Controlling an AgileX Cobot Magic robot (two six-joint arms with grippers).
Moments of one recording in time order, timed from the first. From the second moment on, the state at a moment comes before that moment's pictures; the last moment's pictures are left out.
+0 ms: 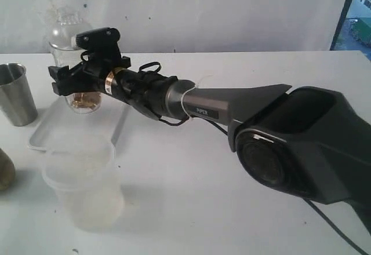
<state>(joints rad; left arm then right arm) 0.14 0.01 -0.01 -0.02 0.21 0.14 0.77 2.54 -2.02 -0.47 -0.38 0.58</state>
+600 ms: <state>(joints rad) 0.14 0.01 -0.01 -0.02 0.21 0.14 0.78 2.57 -2.02 -0.57 -0.37 0.58</state>
